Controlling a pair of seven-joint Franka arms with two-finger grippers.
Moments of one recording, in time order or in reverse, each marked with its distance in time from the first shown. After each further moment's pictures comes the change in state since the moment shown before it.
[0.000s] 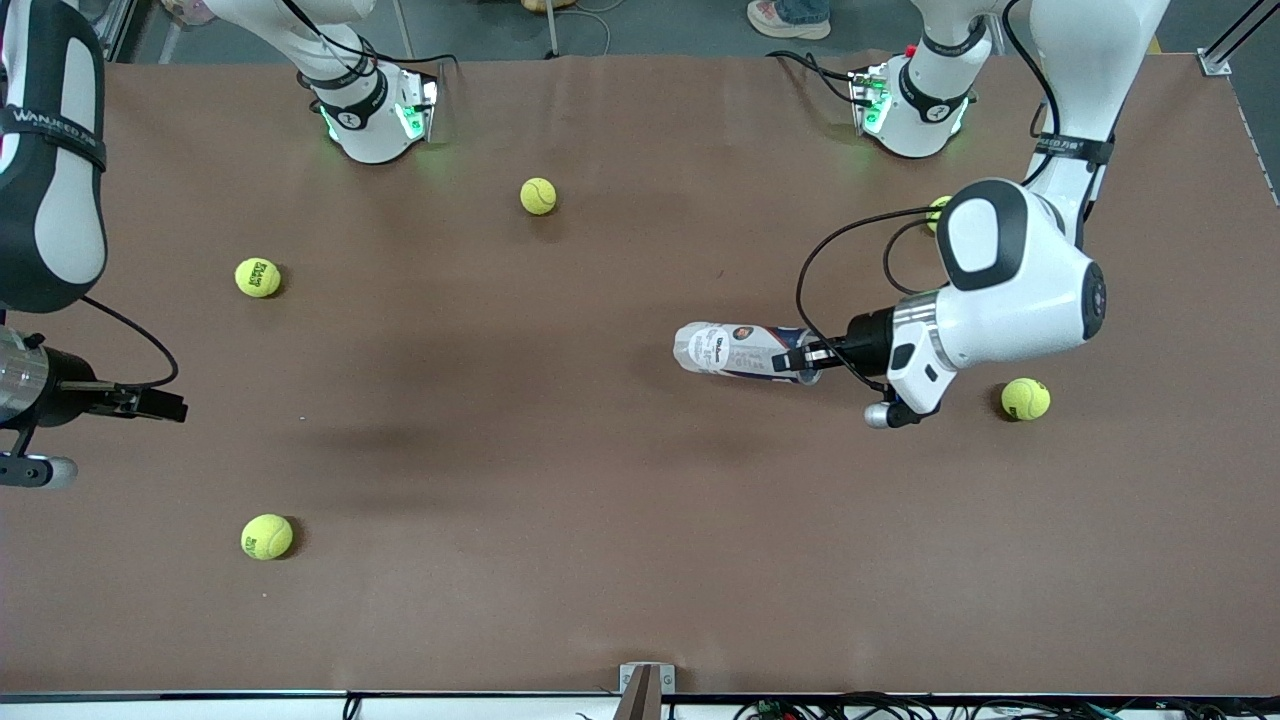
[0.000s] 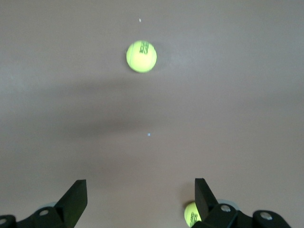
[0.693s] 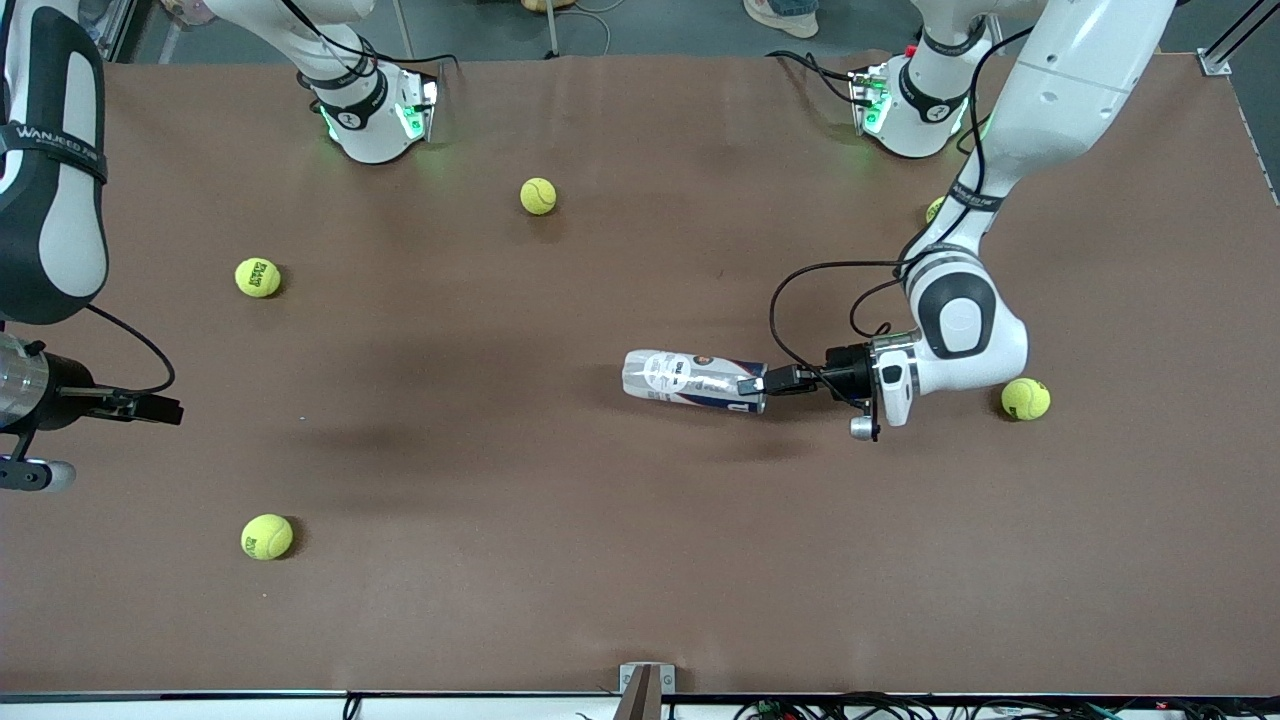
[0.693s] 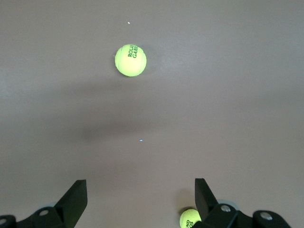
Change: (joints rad) left arm 0.029 0.196 0.055 -0.133 -0.773 -0.010 0.919; right arm -0.003 0.018 -0.014 -0.027 -0.015 0.064 0.000
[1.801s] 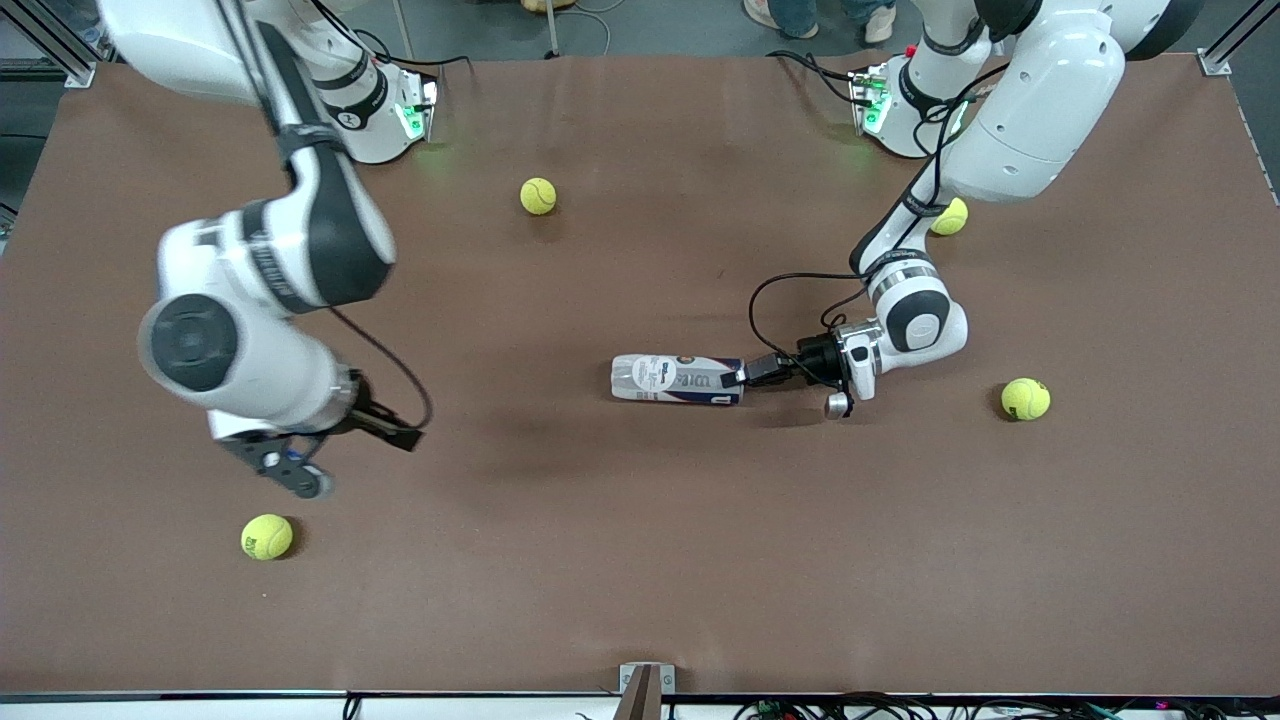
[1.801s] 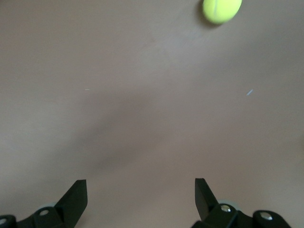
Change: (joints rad) left arm -0.022 0.187 -0.006 -0.112 -0.429 -0.076 0.515; right arm 0.296 0.071 0.003 0.006 0.083 0.051 0.612
